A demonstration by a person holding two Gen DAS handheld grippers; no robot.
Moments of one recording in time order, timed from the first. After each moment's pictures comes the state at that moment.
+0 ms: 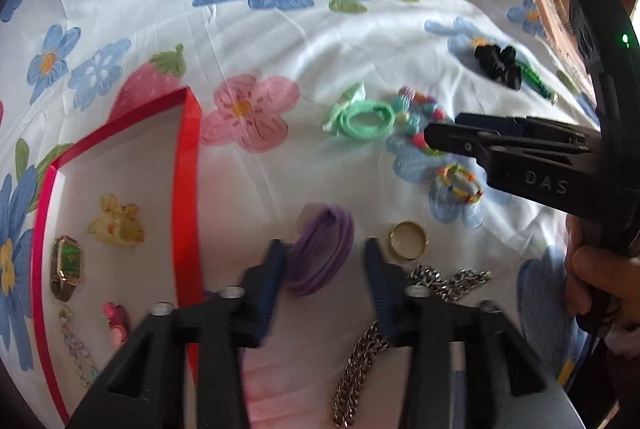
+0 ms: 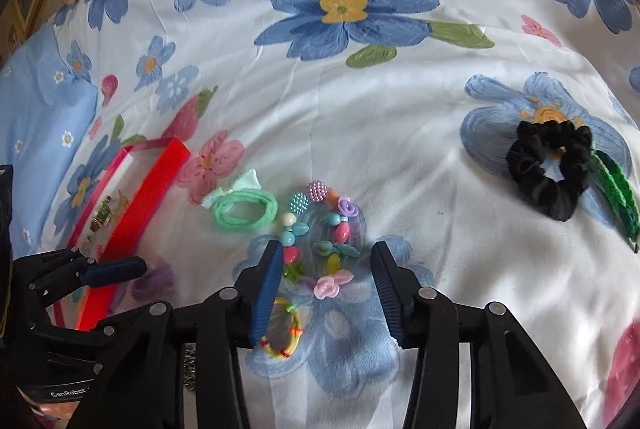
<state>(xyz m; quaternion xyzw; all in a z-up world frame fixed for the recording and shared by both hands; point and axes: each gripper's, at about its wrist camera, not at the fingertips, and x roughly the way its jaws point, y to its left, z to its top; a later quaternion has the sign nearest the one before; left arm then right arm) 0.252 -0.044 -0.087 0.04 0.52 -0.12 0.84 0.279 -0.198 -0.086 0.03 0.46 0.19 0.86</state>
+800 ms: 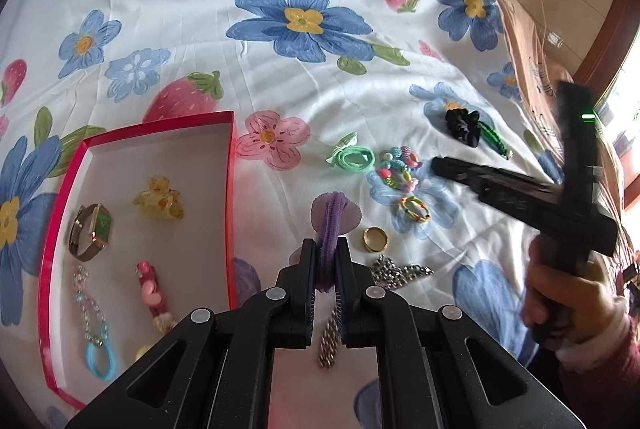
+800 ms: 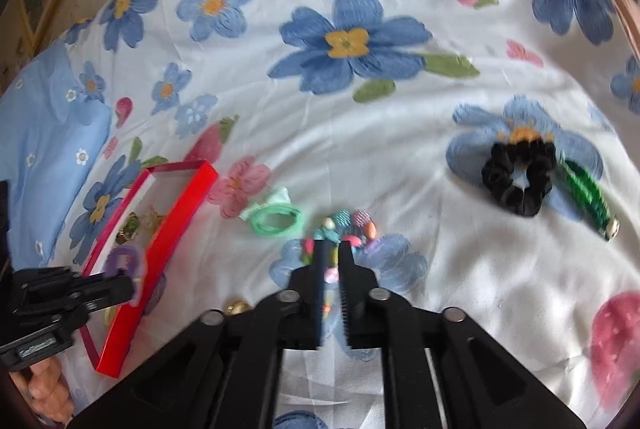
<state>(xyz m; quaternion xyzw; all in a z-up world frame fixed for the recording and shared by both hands) 0.187 0.010 -0.024 -0.06 0.46 -0.14 0.87 0.253 -0.207 -0.052 0.06 0.43 0.18 0.88</state>
